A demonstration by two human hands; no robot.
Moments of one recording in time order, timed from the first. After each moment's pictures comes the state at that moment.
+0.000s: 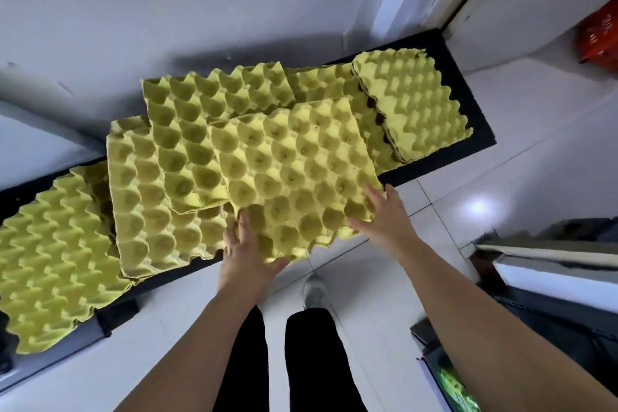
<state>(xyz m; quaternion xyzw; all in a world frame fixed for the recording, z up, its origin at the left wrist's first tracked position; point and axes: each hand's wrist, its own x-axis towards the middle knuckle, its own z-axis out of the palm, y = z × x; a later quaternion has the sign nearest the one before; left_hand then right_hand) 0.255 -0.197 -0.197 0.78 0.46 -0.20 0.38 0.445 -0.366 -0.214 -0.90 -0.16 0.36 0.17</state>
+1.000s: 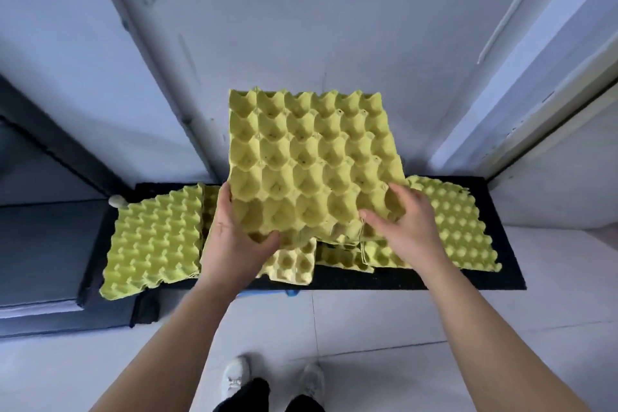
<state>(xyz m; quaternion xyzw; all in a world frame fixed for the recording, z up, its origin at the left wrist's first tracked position) 0.198 -0.185 0.006 0.73 0.53 0.20 0.38 0.435 -0.299 -0.005 -0.85 -0.32 0.23 0.35</state>
